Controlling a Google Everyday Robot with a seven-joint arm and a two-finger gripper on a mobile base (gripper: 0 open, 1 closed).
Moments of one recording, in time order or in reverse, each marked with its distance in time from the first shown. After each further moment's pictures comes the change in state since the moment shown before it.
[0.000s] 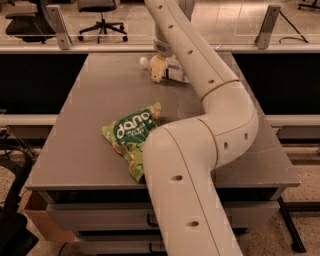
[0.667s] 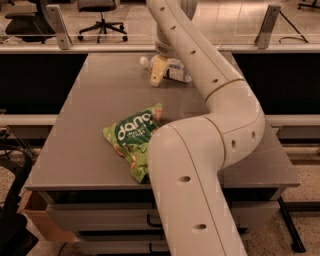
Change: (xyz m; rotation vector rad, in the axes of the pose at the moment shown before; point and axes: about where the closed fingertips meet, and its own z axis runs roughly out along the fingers) arm 0.002 -0.001 0.001 0.010 -0.009 0.004
